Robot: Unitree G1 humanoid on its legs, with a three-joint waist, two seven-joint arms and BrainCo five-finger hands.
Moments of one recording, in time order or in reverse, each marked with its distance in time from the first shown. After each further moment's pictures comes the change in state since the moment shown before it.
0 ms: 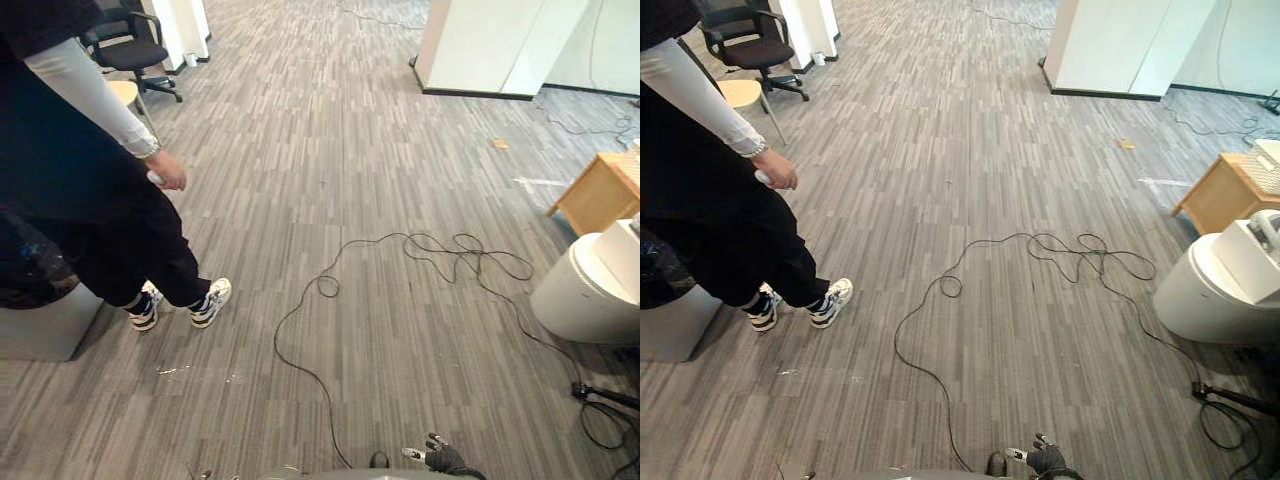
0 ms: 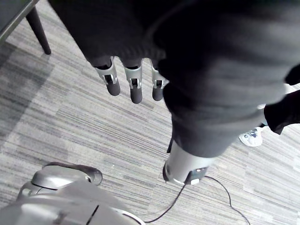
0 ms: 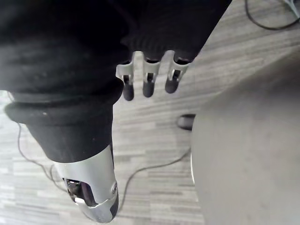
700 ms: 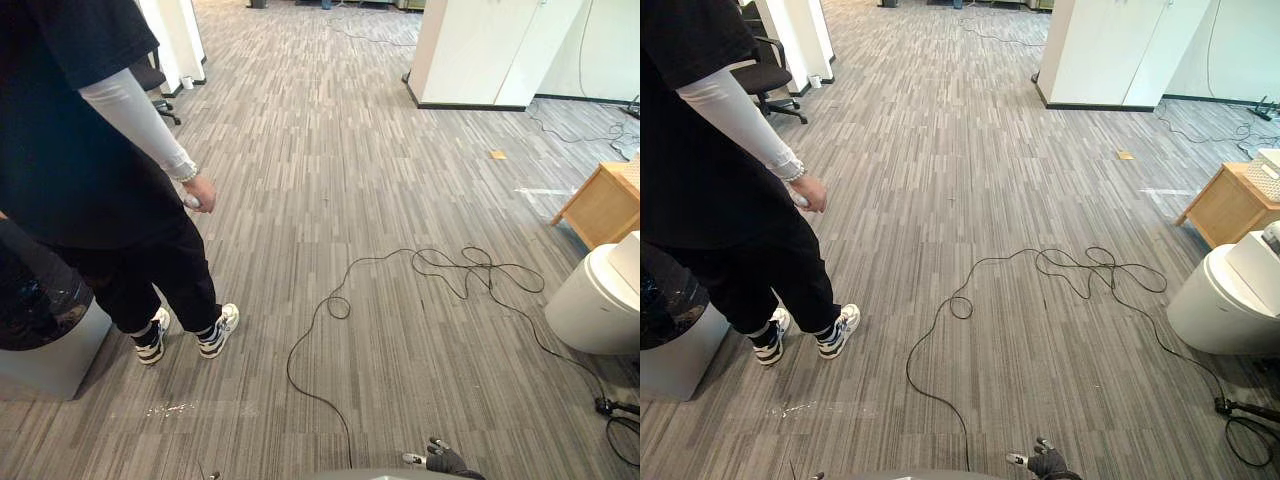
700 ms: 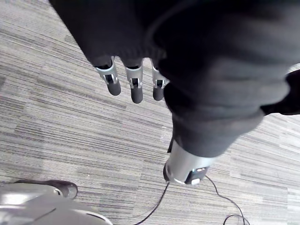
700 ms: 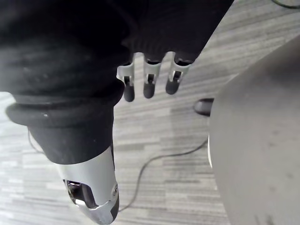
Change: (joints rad) left arm -0.006 0.017 -0.008 0.029 -0.001 -0.003 0.000; right arm 0.004 0.011 0.030 0.012 0.021 0.006 0.001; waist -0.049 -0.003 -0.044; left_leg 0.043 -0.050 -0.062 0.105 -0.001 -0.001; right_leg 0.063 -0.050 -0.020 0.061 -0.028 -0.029
